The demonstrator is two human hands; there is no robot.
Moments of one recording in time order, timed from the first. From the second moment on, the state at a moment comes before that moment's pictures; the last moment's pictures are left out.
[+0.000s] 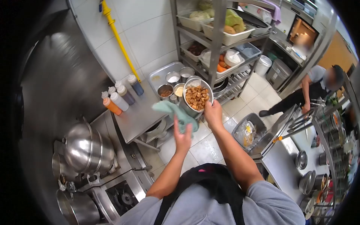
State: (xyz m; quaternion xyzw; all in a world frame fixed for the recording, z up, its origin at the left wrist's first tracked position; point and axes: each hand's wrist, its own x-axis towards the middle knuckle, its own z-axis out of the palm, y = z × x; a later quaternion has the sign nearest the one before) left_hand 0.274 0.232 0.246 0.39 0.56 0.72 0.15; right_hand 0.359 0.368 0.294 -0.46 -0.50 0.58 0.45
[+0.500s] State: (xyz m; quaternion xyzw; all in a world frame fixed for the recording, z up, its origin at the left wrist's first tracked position) left_hand 0.202 0.275 0.240 0.32 0.62 0.72 0.06; right_hand 0.286 0.394 0.280 -0.41 -0.61 0.51 0.45
